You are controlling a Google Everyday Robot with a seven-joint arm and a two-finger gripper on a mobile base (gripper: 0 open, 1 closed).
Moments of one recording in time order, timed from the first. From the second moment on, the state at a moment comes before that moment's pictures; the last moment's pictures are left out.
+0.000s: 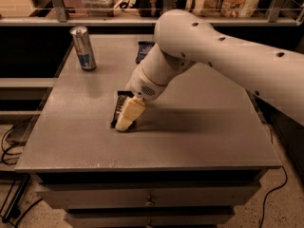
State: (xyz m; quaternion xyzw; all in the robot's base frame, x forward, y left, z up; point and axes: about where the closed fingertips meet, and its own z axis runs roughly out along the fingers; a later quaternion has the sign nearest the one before) arm 0.542 0.074 0.816 -0.66 0.70 0.18 0.22
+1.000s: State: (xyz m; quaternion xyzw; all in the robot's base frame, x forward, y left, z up) arm 0.542 0.074 0.828 -0.66 0.70 0.18 0.23
